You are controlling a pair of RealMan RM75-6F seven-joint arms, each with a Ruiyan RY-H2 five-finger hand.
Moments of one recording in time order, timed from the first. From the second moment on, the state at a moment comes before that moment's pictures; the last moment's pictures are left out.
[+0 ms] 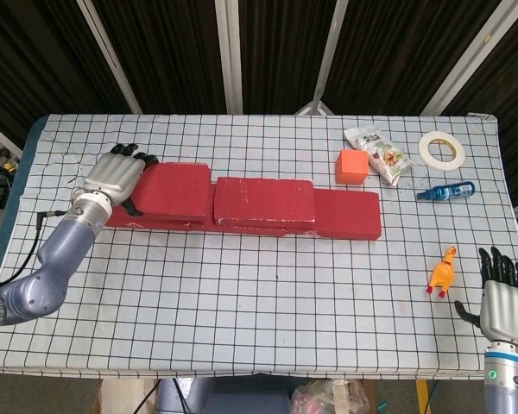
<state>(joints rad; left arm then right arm) -1.18 -0.93 -0.16 -1.78 0.22 0.73 0.77 0.09 -1.21 0.16 -1.77 -1.11 1.47 -0.41</state>
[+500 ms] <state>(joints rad) -1.20 -0.94 -0.10 -1.59 0.32 0.53 0.61 0.09 -1.24 0.19 -1.73 -1.07 1.53 -0.45</state>
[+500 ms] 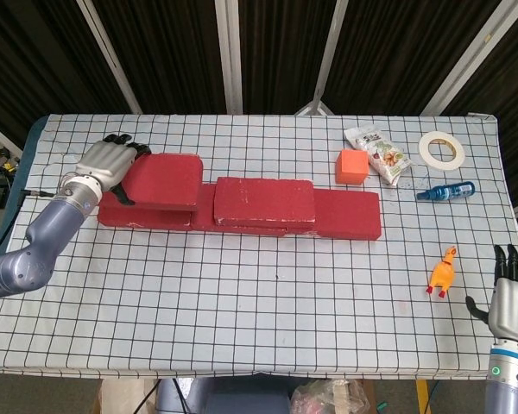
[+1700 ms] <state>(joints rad) -1.24 -1.15 0.05 -1.33 0.51 0.46 0.37 0.10 -1.26 0.20 -1.71 -1.06 1.52 -0.46</state>
